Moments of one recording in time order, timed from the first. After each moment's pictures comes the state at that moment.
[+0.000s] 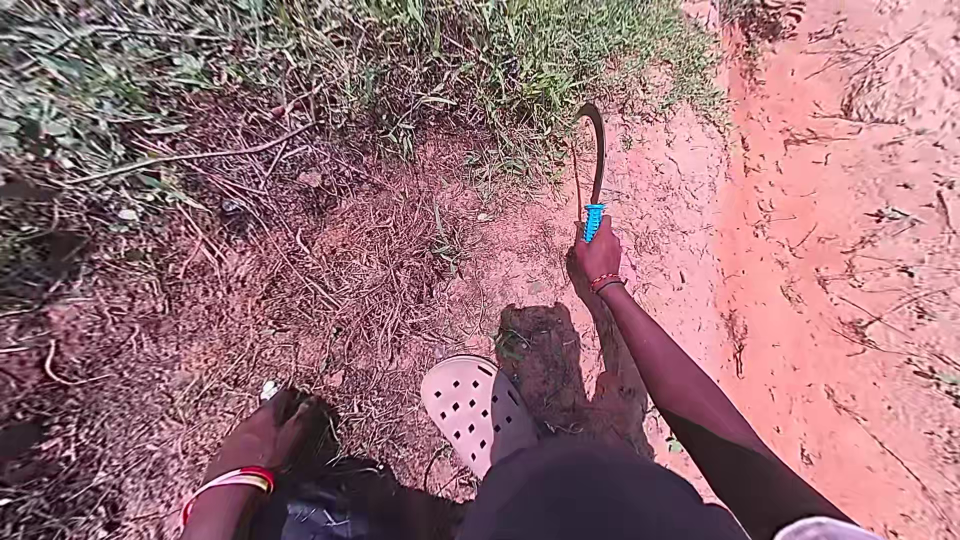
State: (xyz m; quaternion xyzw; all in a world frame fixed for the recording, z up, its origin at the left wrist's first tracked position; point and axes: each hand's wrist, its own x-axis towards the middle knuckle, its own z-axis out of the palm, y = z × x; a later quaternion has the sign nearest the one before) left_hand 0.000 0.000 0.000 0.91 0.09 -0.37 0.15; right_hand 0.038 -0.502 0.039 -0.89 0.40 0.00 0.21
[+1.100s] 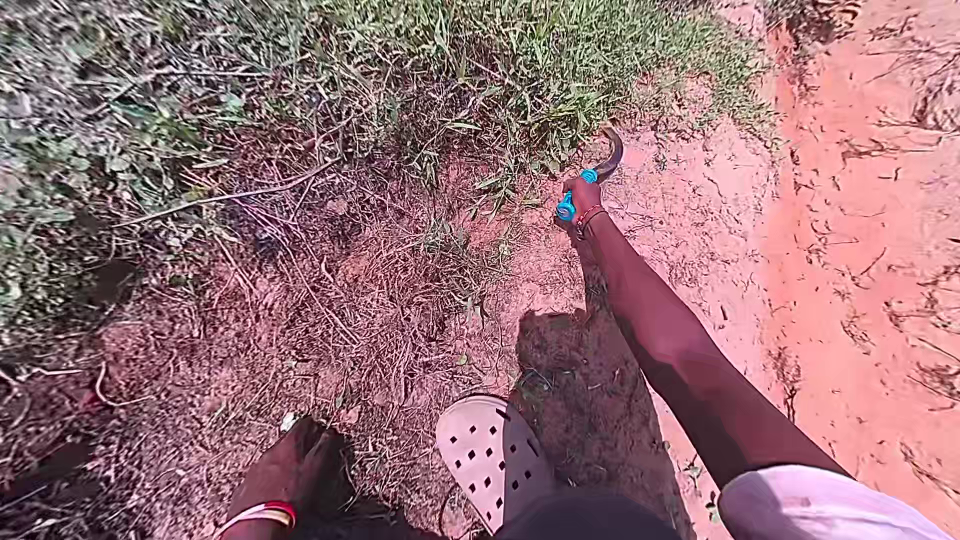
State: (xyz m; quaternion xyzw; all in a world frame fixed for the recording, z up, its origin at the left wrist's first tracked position) left_hand 0.006 -0.014 0.006 0.90 0.15 -0.38 0.13; right_hand 0.225 -0.522 0.006 -0.64 0.46 -0.09 0.60
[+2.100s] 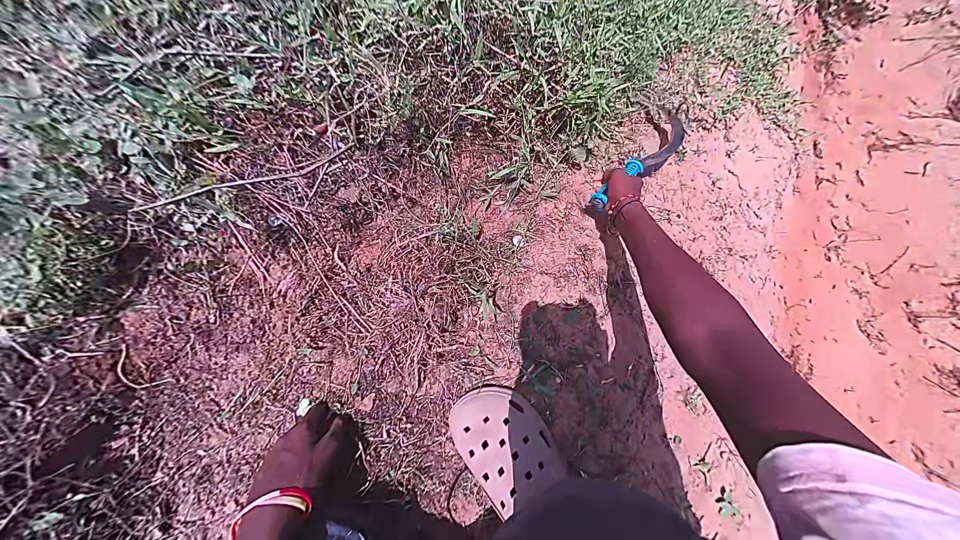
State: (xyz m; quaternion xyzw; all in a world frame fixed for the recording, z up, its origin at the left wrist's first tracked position) left_hand 0.005 -0.008 0.004 0.90 0.15 -0.38 0.15; right_hand 0.221 -0.557 0.002 -0.68 0.53 -0.11 0.50
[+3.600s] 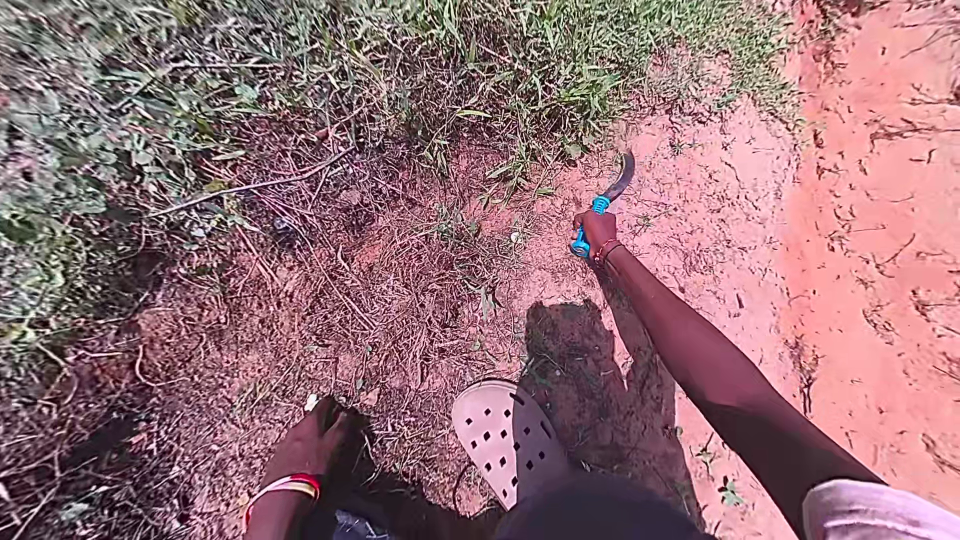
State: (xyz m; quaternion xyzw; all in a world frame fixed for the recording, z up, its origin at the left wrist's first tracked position) left_hand 0.010 -0.005 -0.001 0.90 0.15 -0.38 0.15; right_hand 0.149 -0.508 -0.016 -0.71 0.48 0.00 0.51
